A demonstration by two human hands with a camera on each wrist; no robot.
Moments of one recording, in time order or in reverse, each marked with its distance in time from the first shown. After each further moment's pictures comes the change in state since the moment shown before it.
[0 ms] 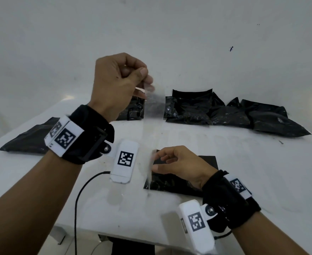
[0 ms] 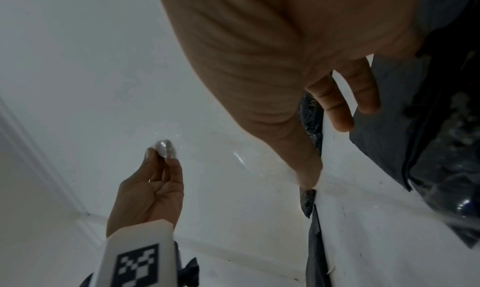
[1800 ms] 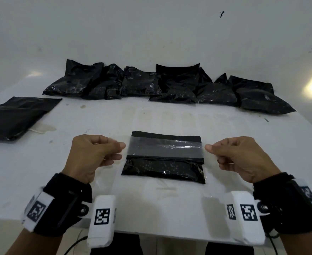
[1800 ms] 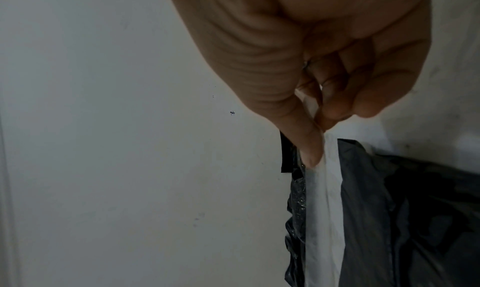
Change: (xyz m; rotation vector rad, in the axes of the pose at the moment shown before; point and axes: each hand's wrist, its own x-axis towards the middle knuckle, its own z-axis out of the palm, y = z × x) left_hand -0.127 -0.099 0.009 0.037 0.113 -0.850; right_hand -0.060 0.070 -0.102 0.318 0.506 0.277
